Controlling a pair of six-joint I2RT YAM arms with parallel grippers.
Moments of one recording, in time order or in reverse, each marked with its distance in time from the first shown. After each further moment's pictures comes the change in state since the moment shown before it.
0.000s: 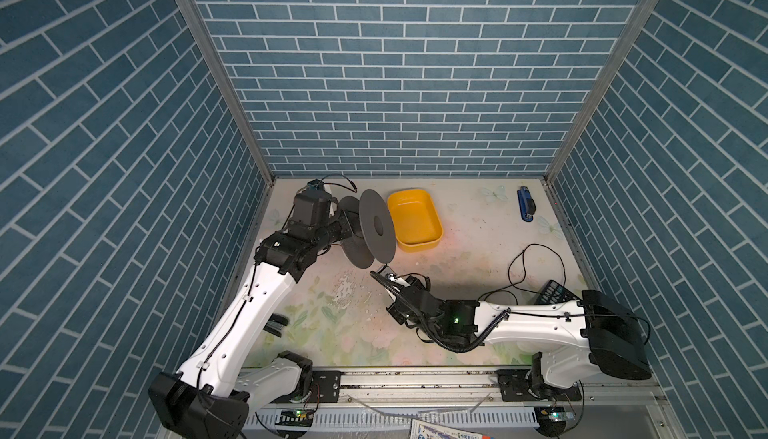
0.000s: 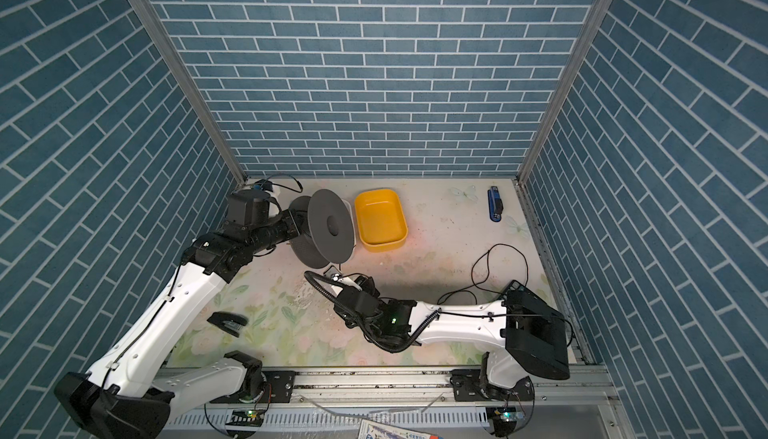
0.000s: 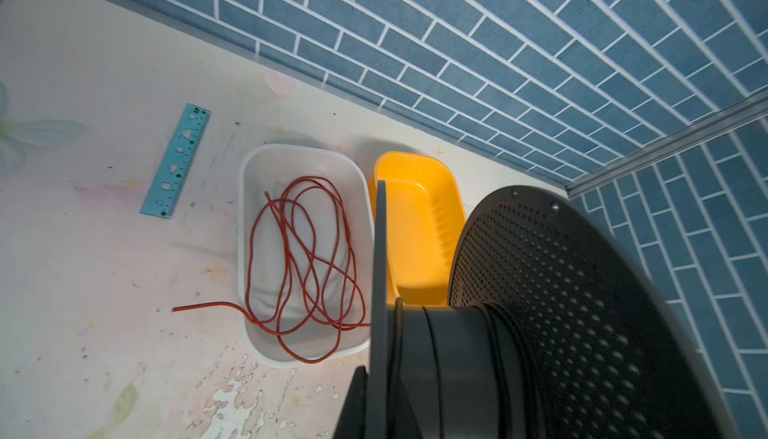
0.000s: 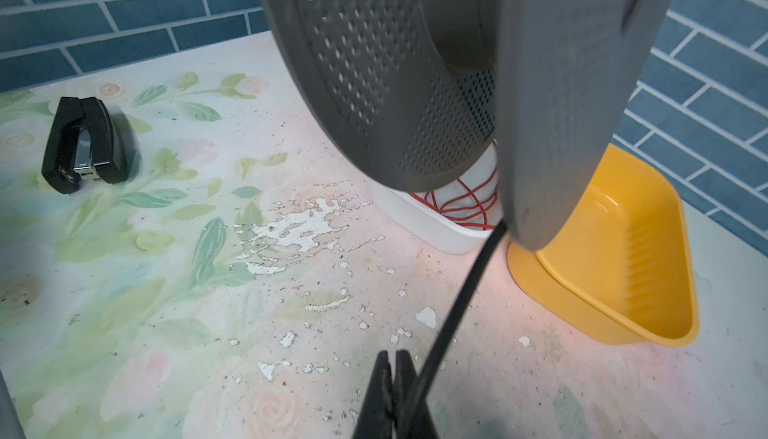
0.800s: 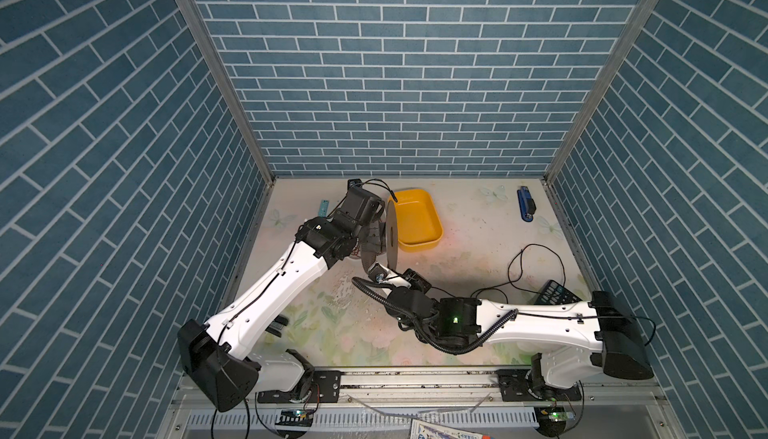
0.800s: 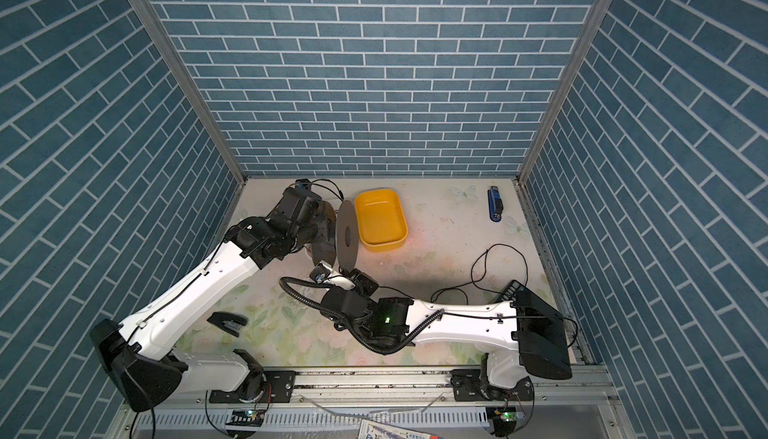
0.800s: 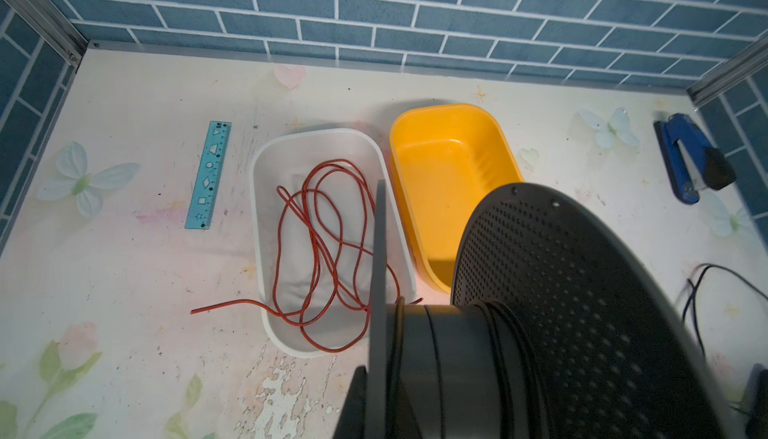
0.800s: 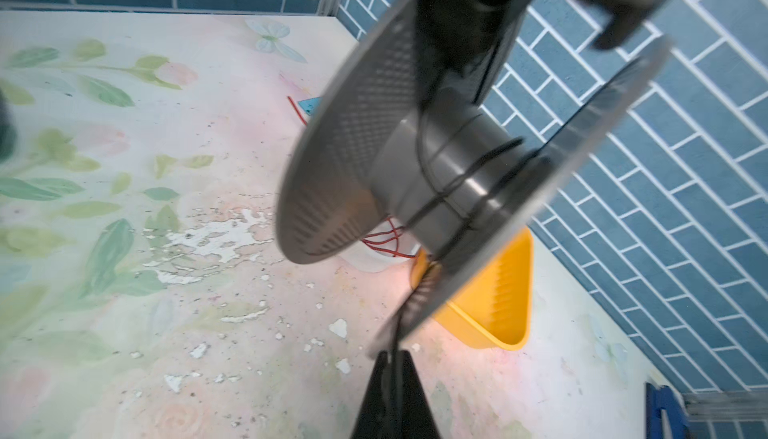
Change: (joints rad) left arm -0.244 0.209 0.177 -0.188 -0.283 0.080; right arm 0.037 -0.030 0.151 -0.204 0.264 -0.177
